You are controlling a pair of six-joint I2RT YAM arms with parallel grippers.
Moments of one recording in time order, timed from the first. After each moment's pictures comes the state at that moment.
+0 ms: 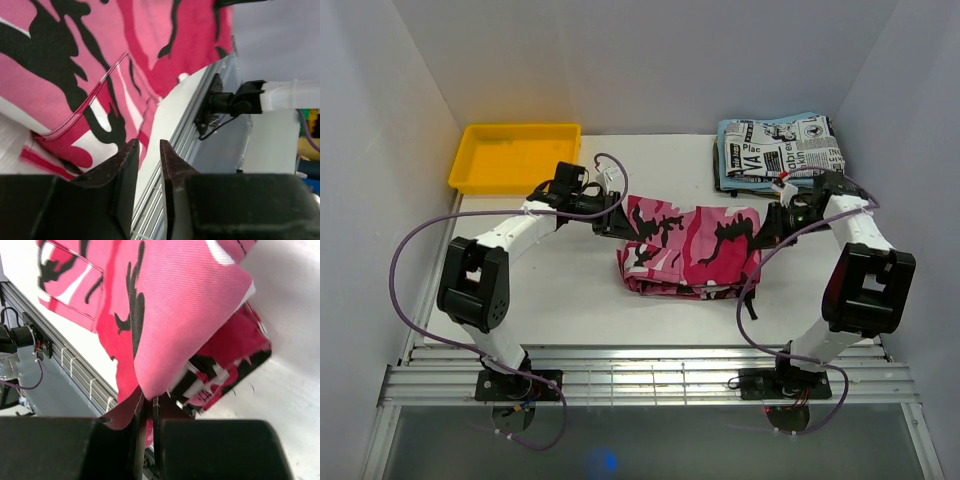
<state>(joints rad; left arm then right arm) -0.35 1.71 1.22 -0.36 0.92 -0.30 -0.17 1.64 1.24 -0.99 -0.85 -0.33</state>
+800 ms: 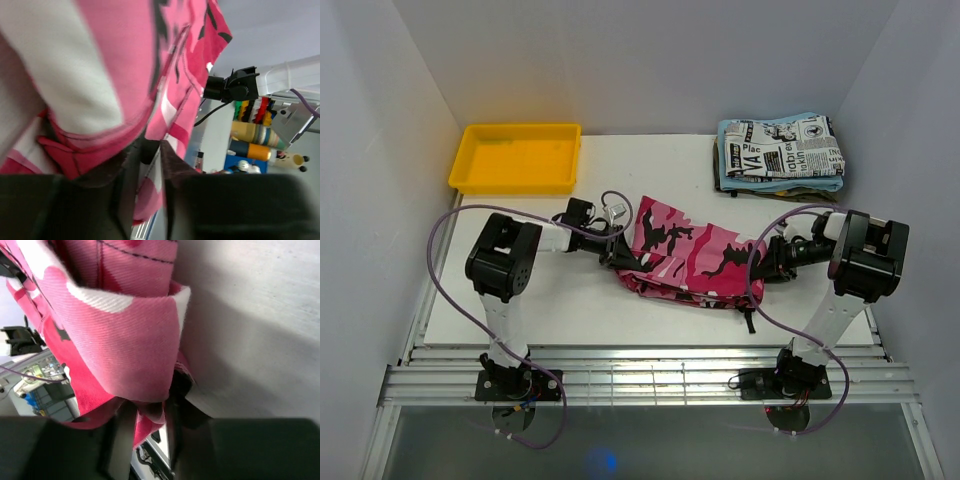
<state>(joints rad) -0.34 2.00 1.01 0.03 1.12 -0.49 -0.33 1.94 1.05 -0.89 -0.85 -0.39</state>
